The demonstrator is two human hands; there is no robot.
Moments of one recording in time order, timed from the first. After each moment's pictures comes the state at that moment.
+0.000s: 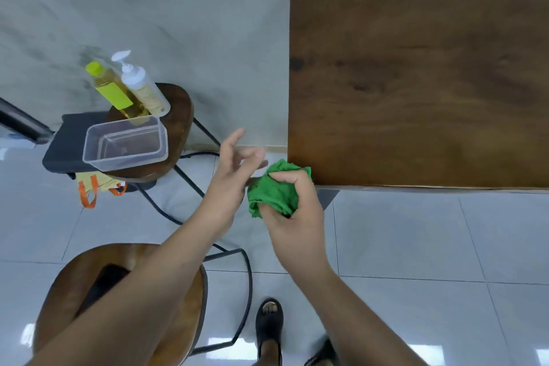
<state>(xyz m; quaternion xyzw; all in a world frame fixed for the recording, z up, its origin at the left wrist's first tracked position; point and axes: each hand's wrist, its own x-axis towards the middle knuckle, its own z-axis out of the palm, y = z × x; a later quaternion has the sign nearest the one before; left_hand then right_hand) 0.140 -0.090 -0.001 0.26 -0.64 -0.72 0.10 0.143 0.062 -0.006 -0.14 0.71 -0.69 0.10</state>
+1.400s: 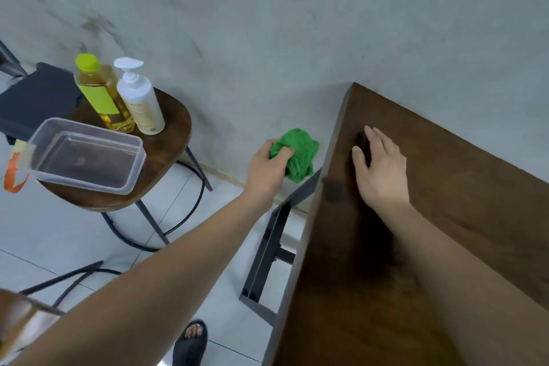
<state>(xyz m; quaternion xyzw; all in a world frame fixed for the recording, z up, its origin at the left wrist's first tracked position) -0.150 -0.211 -0.072 0.38 -0.49 -0.75 0.21 -0.293 -0.041 0.013 -0.30 0.94 -0.16 0.02</state>
